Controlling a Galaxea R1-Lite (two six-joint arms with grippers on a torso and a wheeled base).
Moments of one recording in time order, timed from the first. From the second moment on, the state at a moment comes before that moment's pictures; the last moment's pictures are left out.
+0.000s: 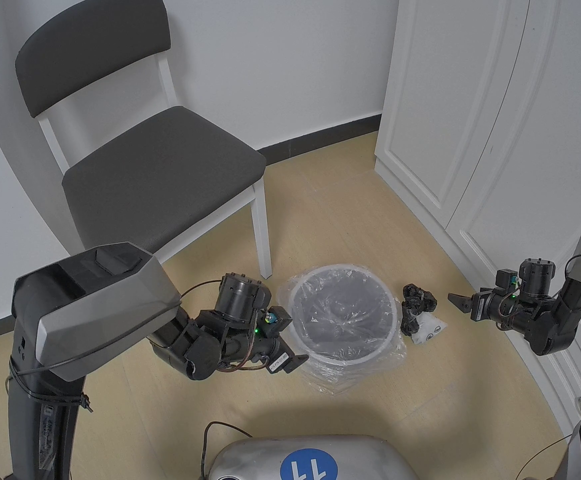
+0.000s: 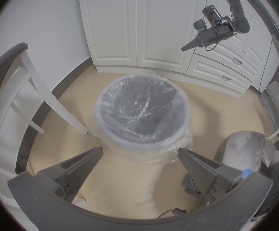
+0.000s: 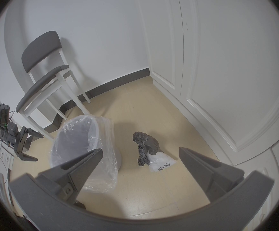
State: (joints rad) left arm -0.56 2.39 -1.10 -0.62 -0.14 0.45; right arm -0.08 2.25 -0.66 -1.18 0.30 -0.01
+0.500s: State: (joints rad) left arm -0.60 2.22 -1.01 -0.60 0.08 0.24; right arm -0.03 2.25 -0.69 -1.13 0.27 0.01
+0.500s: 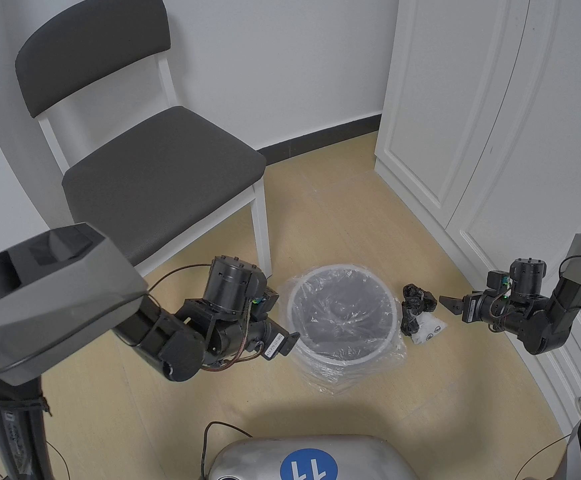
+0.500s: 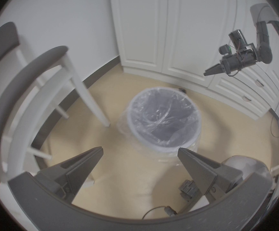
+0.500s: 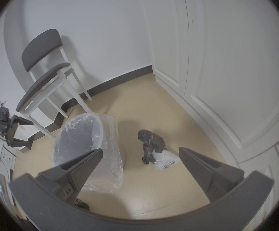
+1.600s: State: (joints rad) left arm -0.44 1.27 -0.35 -0.65 0.17 -0.11; right arm 0.01 2.63 -1.69 -0.30 0.07 0.25
